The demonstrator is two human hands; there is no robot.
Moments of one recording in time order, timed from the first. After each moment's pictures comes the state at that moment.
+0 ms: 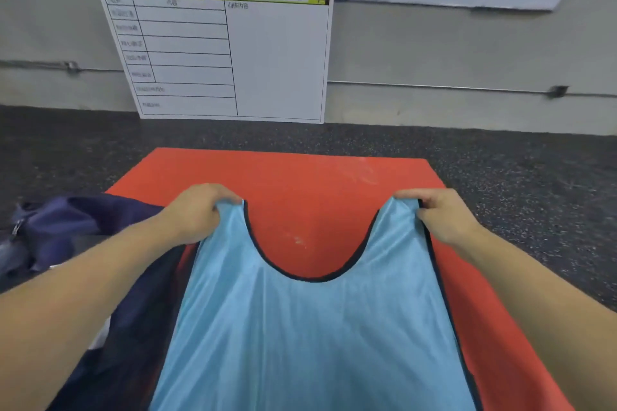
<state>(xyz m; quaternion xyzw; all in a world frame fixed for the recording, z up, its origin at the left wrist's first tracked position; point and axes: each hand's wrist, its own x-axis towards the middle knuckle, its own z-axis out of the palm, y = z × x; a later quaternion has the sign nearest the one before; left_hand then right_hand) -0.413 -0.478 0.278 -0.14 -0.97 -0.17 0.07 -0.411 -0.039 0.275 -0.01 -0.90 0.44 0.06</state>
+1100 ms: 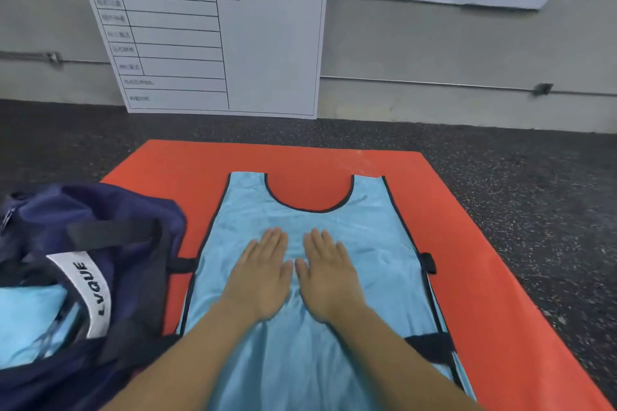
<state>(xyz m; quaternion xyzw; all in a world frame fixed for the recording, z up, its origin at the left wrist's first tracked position) -0.354 -0.376 0.155 -0.14 -0.99 -0.07 0.02 -0.350 -0.216 0.162 0.11 -0.99 0.12 -0.01</state>
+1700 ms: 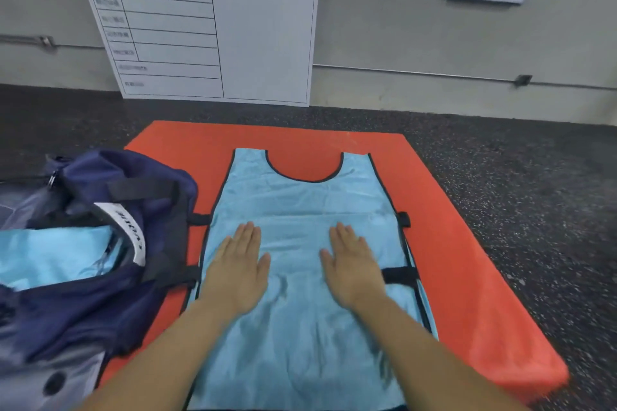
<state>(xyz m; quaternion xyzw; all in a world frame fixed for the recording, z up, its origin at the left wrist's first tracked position) -0.257 -0.410 0.137 -0.09 -0.99 -0.07 0.10 -0.254 -0.165 0.161 0.05 -0.99 0.10 -0.01</state>
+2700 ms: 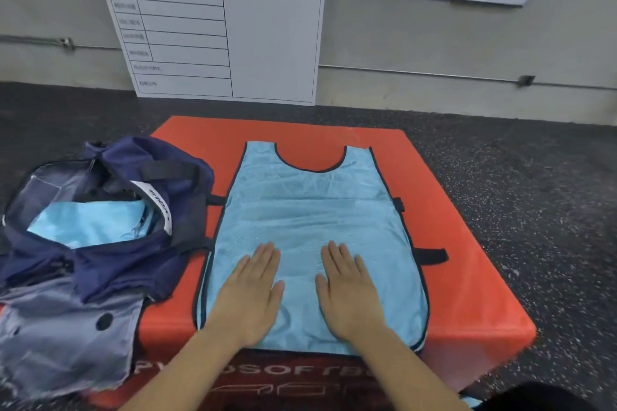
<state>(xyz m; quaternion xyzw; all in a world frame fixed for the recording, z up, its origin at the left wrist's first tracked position) -0.151 -0.401 0.135 -0.18 -0.97 -0.08 0.14 -0.149 -0.181 0.151 0.11 -0.99 0.09 0.00</state>
